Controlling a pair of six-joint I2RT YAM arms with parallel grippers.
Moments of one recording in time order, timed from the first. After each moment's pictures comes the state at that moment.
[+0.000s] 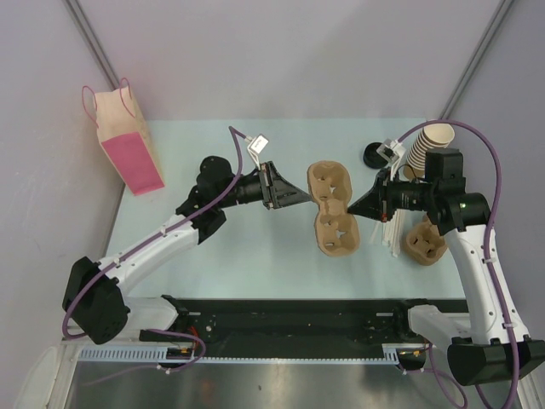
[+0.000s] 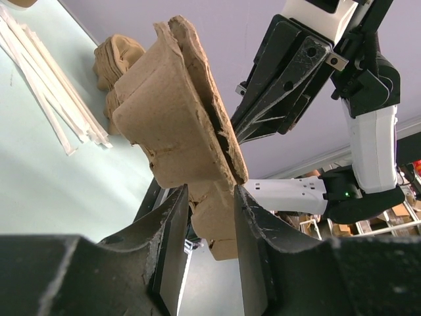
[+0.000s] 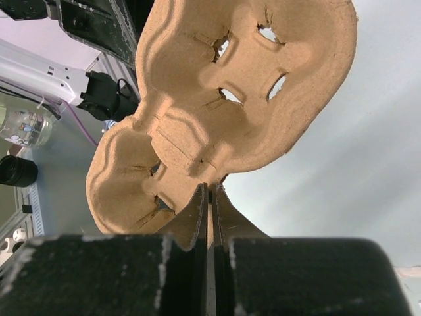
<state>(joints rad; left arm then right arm) -0.65 1.28 0.96 0.34 0.68 -0.95 0.11 1.03 1.24 -0.88 -1.01 -0.09</state>
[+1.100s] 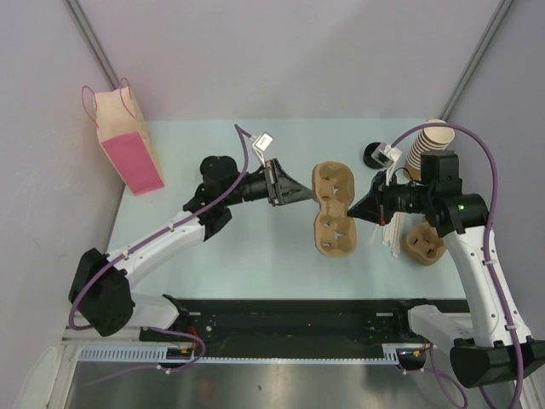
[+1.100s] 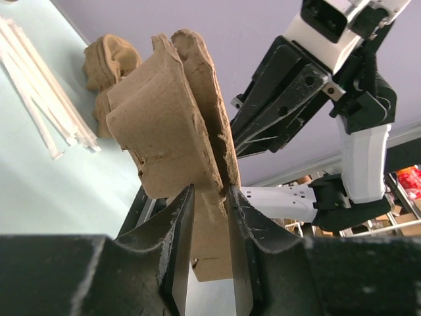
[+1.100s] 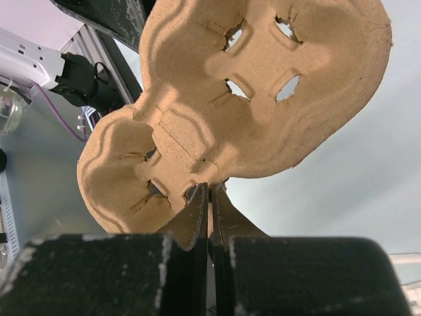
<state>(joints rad) -0.67 1.33 0.98 0.38 0.67 -1.01 0.15 1.02 1.24 -0.91 -0.93 -0.16</state>
